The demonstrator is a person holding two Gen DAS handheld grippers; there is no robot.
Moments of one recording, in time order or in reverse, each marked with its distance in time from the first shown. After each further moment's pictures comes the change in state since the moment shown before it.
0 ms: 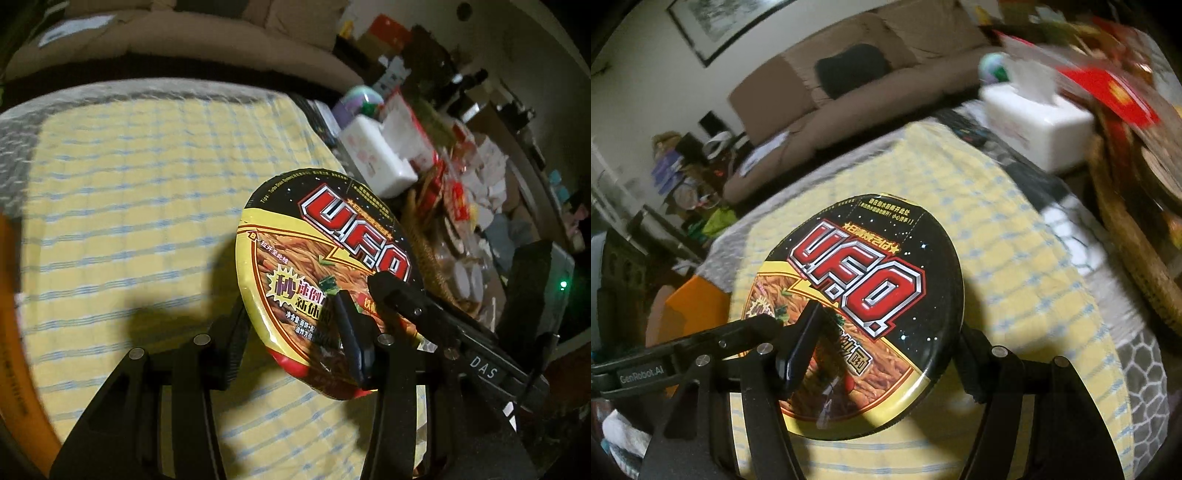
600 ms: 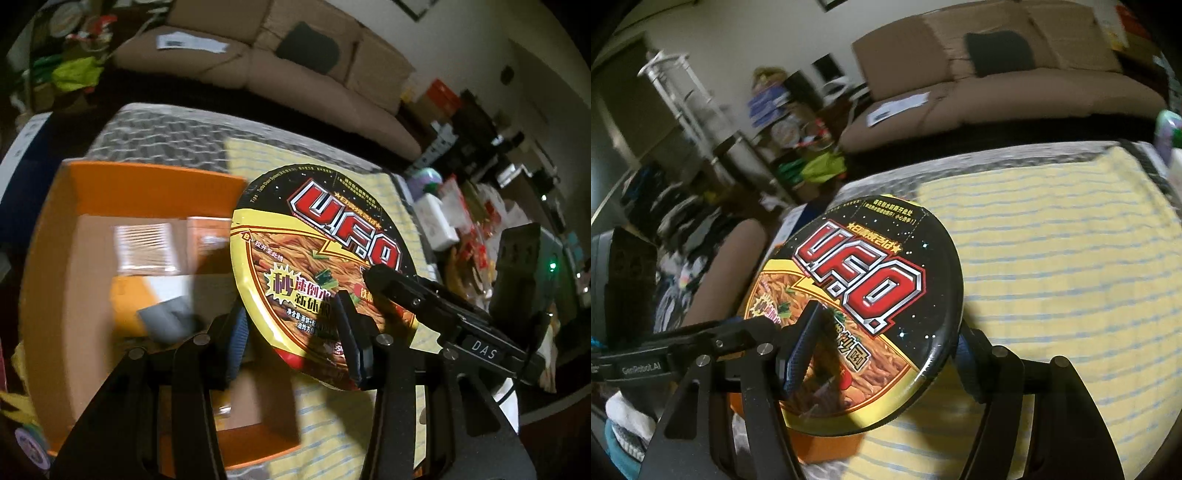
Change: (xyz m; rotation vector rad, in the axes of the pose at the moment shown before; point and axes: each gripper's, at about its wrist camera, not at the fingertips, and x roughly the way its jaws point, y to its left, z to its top) left arm -0.205 0.181 -0.050 -0.177 -0.165 0.120; right arm 0.054 0.248 -0.031 -0.275 0.111 0.281
